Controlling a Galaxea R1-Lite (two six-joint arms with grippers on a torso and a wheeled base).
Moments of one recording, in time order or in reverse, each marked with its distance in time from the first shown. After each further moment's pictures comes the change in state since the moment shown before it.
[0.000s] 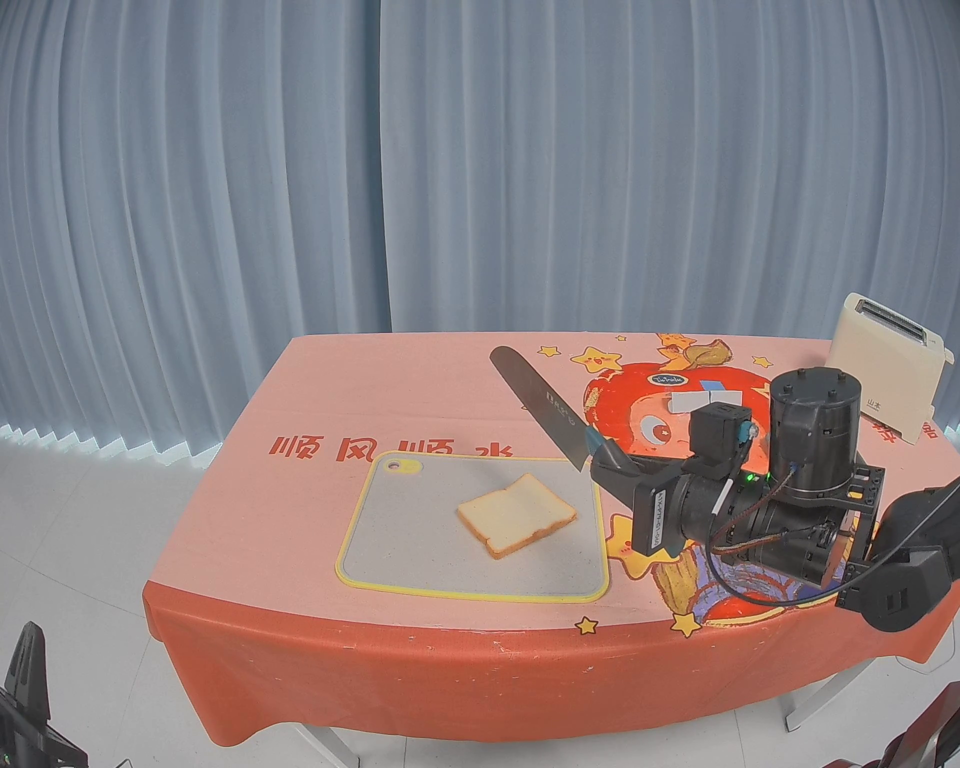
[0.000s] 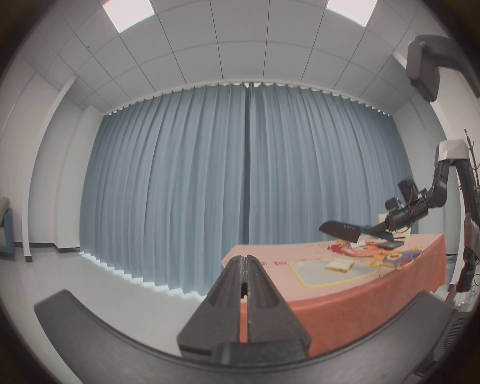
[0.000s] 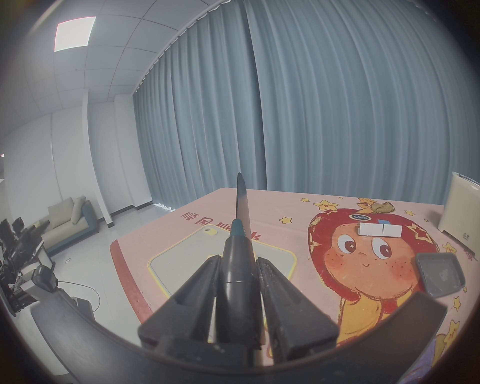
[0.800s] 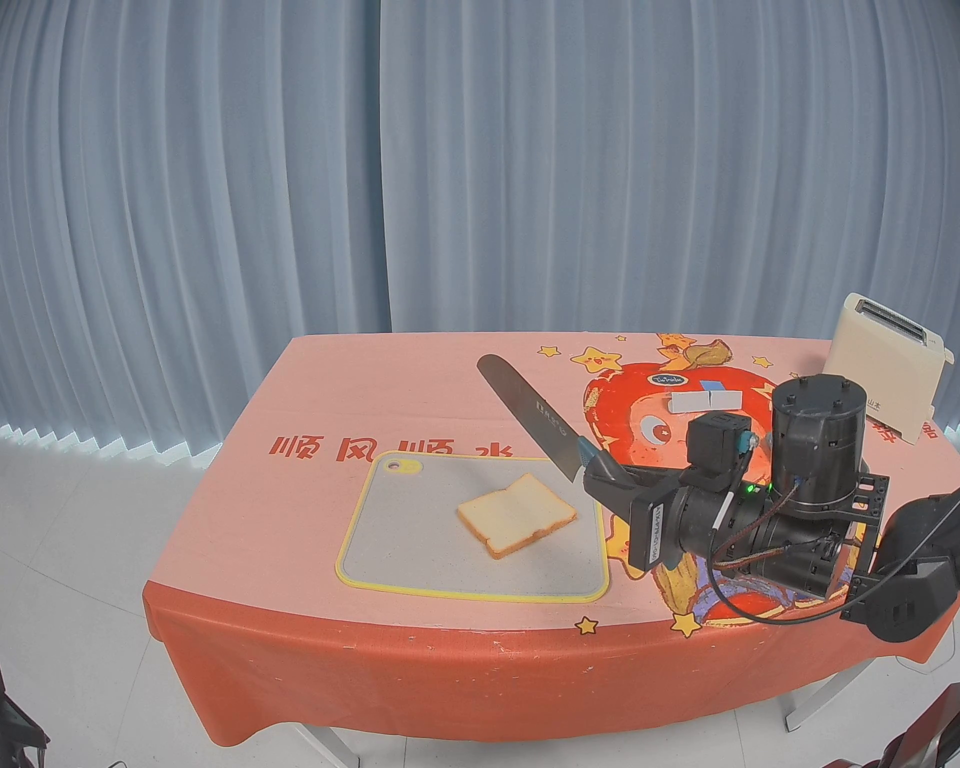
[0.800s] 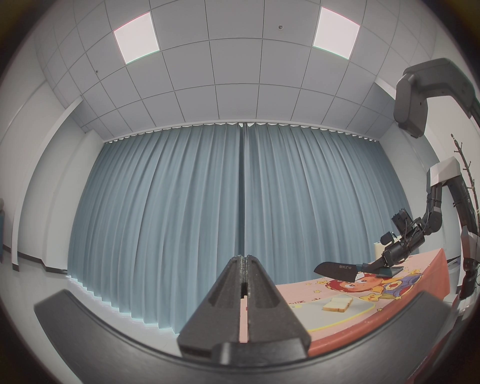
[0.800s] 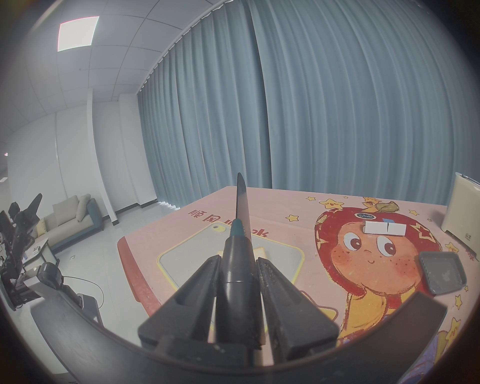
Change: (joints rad) left arm 0.002 0.052 0.000 -0.306 -0.034 0.008; right arm 0.034 -0.019 0.016 0.008 -0.001 0.003
